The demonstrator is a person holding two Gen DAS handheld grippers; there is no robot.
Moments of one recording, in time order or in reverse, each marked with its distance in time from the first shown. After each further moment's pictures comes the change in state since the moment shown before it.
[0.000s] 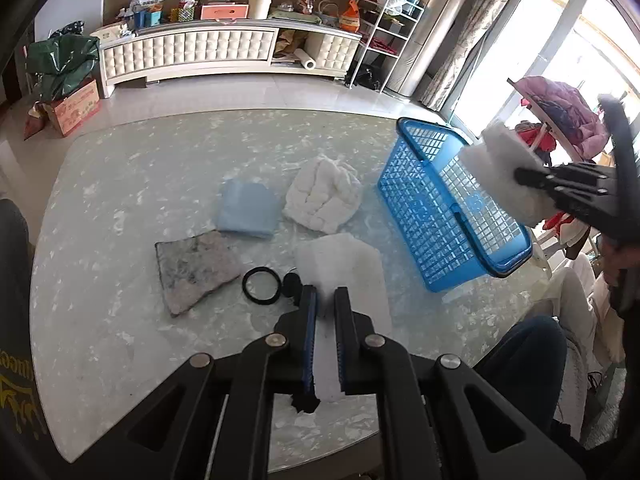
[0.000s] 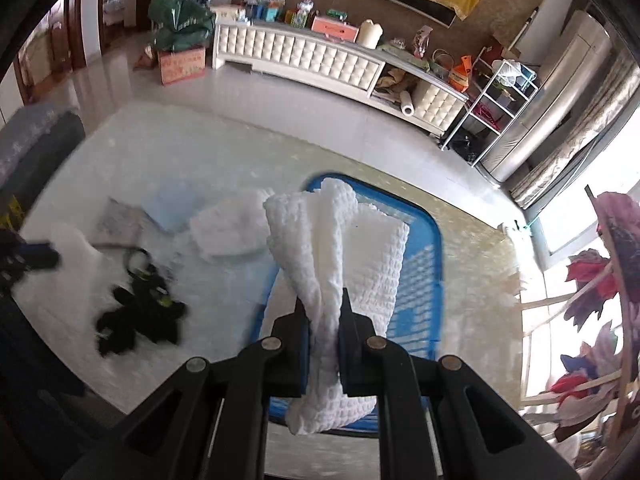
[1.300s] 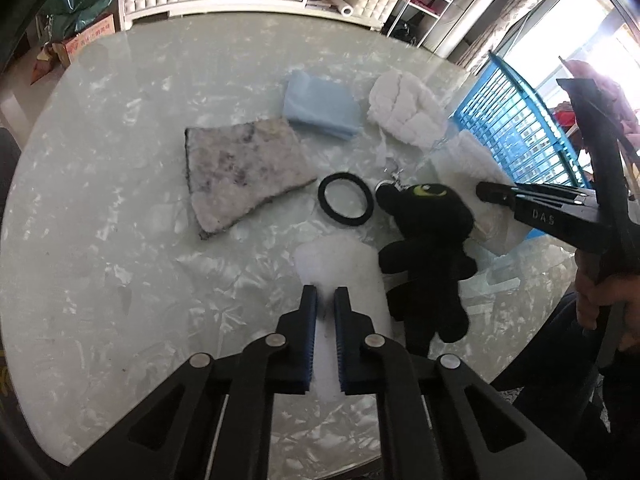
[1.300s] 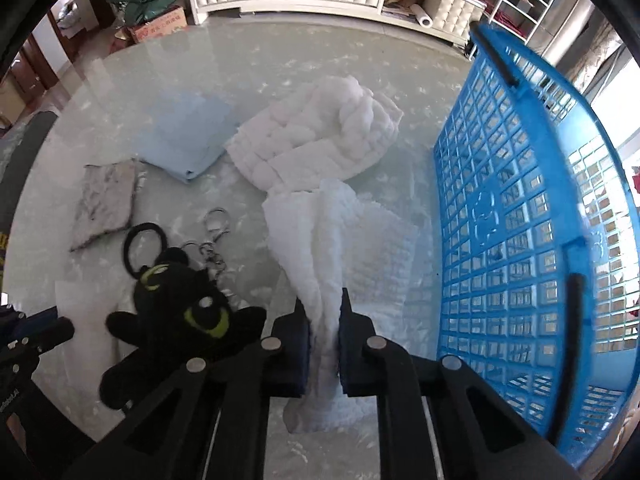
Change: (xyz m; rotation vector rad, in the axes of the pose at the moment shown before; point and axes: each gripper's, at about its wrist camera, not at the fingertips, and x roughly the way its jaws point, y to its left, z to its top) left arm 0.071 0.082 -0.055 -0.101 0.166 0.028; right arm 0.145 0.100 -0.010 0.206 0.222 0.130
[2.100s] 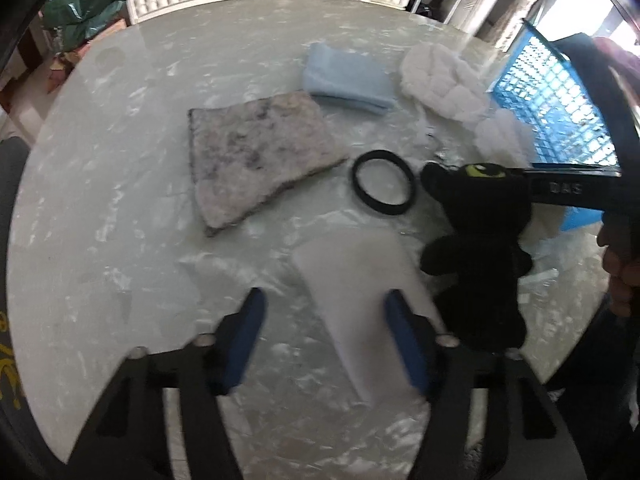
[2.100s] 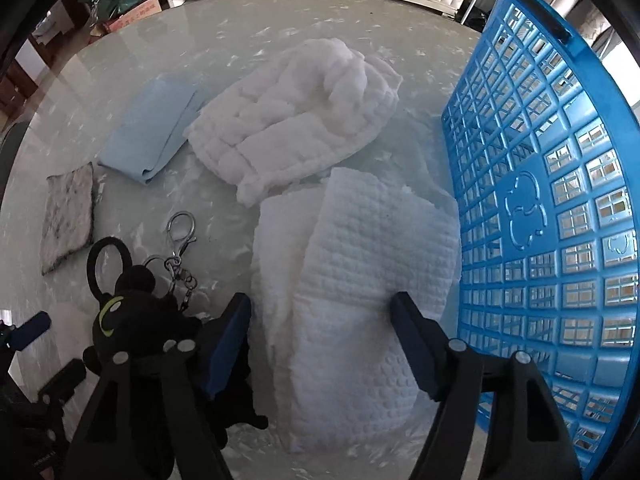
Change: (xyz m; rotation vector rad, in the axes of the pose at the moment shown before) left arm 0.043 0.001 0.003 0.023 0.057 0.124; right arm 0.050 -0.010 0.034 0.067 0.111 -0.012
